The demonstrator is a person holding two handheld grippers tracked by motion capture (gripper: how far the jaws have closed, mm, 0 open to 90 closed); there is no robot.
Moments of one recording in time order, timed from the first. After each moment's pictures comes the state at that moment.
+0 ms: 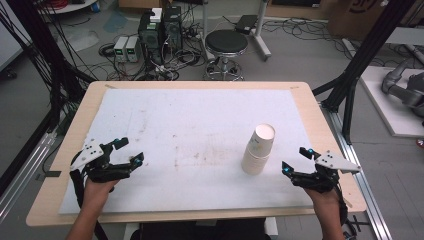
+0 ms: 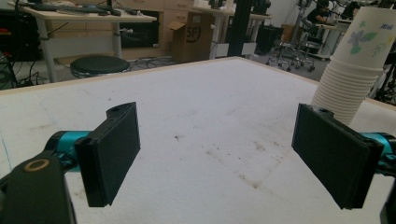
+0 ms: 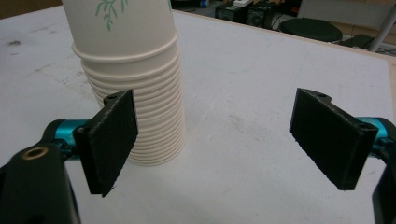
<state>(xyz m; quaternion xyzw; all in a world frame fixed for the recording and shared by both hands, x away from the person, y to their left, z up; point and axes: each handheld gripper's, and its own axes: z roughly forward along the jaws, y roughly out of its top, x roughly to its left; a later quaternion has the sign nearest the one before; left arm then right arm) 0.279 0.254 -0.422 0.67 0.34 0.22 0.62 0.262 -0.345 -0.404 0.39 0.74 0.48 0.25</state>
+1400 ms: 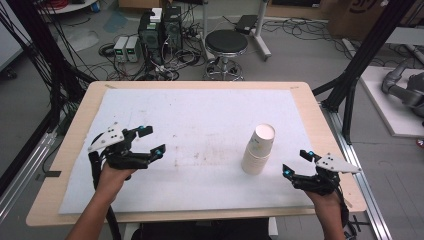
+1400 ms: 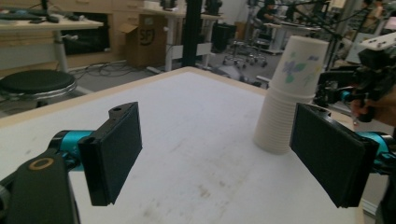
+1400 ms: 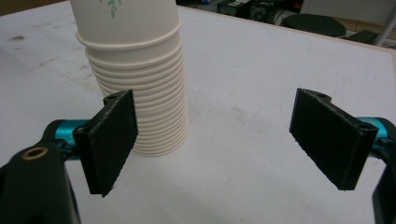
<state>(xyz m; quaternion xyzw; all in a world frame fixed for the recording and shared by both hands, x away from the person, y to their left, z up) 0.300 0.191 -0.367 0.70 0.26 0.16 0.65 0.258 -0.348 -0.408 0.39 0.74 0.48 0.25</state>
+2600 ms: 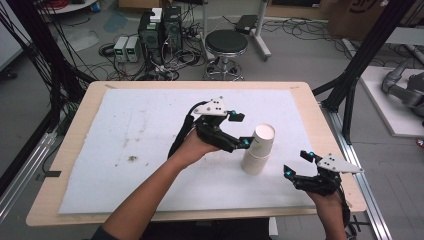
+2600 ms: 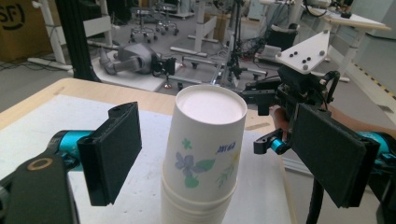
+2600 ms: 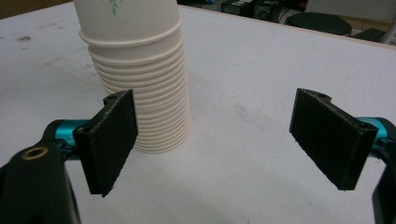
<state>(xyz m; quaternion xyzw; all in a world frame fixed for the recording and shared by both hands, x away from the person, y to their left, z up) 0.357 -0.012 -0.316 0.78 0.11 0.02 0.62 0.257 -0.351 -0.409 0.39 0.74 0.49 0.24</state>
